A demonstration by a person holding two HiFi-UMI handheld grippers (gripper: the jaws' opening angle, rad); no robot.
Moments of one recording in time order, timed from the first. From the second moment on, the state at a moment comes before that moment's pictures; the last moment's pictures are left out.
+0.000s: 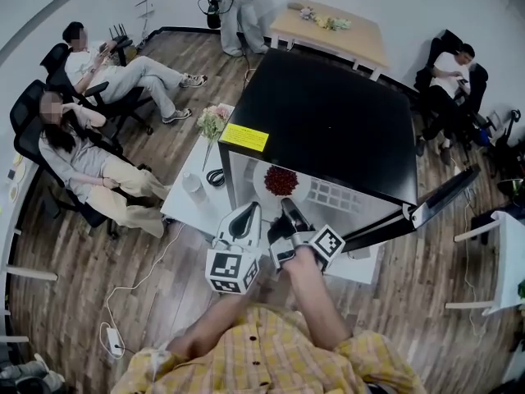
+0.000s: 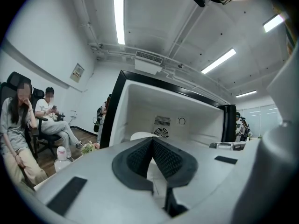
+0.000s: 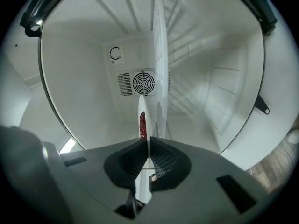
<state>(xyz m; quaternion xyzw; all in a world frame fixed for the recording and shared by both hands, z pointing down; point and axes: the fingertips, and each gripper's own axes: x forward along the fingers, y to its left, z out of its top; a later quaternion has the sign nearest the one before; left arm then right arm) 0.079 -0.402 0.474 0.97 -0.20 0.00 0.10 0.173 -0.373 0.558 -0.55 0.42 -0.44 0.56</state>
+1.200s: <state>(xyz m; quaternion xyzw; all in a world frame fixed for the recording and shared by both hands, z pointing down) 0.065 -0.308 0.469 0.96 -0.26 0.00 0.08 0.135 -0.285 0.509 -0.51 0.50 -0.47 0.52</state>
